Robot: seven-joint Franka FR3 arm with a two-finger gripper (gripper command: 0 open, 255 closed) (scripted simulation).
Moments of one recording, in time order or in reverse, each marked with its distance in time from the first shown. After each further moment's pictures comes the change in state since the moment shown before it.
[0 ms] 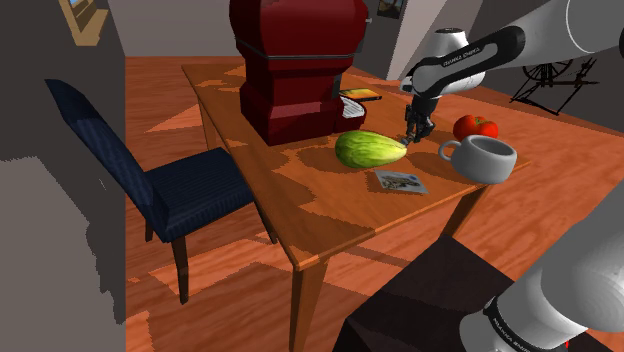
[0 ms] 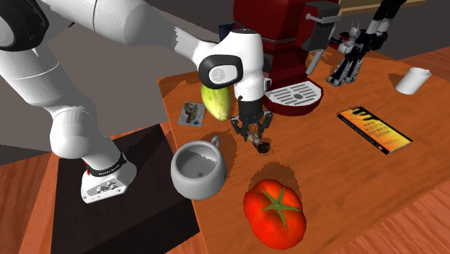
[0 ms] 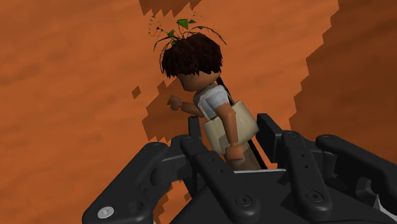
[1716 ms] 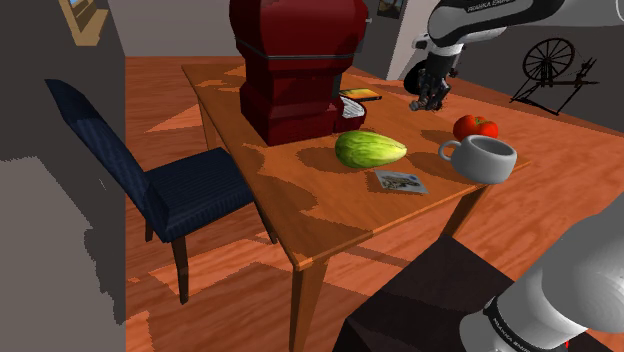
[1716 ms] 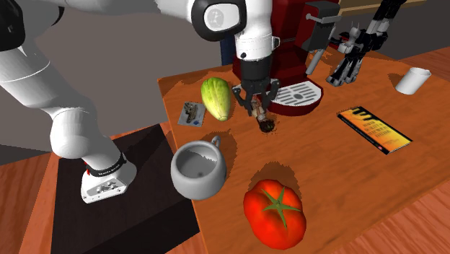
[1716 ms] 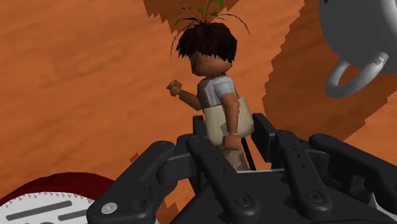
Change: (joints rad) arm 0.012 -0.086 0.014 0.221 -0.005 -0.302 -0.025
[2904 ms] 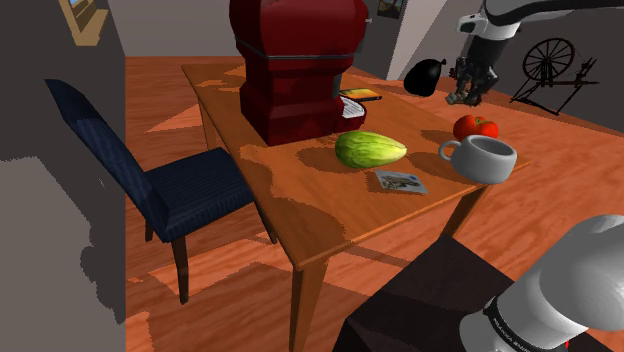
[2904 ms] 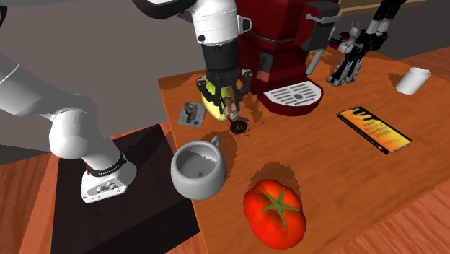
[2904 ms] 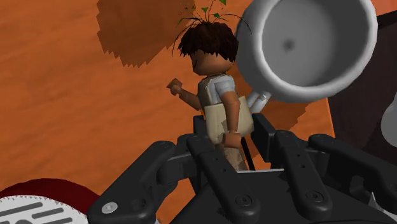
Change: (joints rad) arm -0.038 -0.305 0.006 -0.147 -0.101 -0.139 -0.022
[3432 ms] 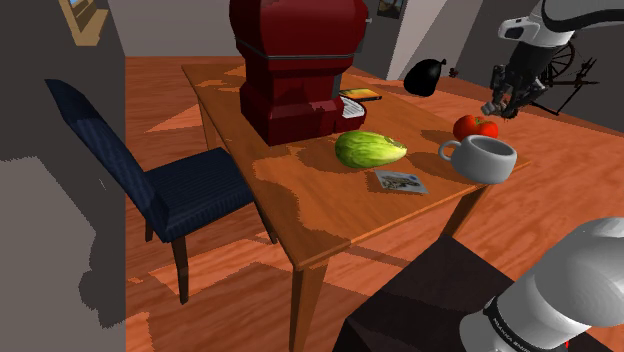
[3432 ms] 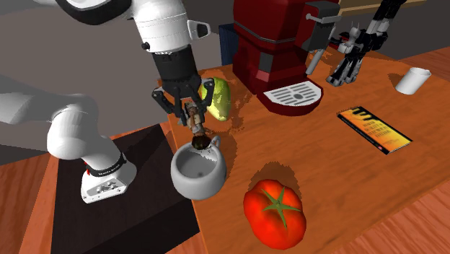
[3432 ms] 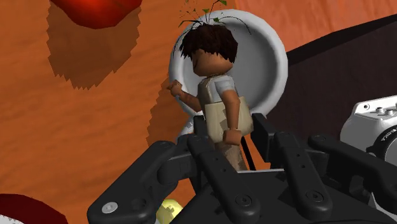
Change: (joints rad) arm -0.073 -0.289 0.008 -0.203 -0.083 -0.072 -0.034
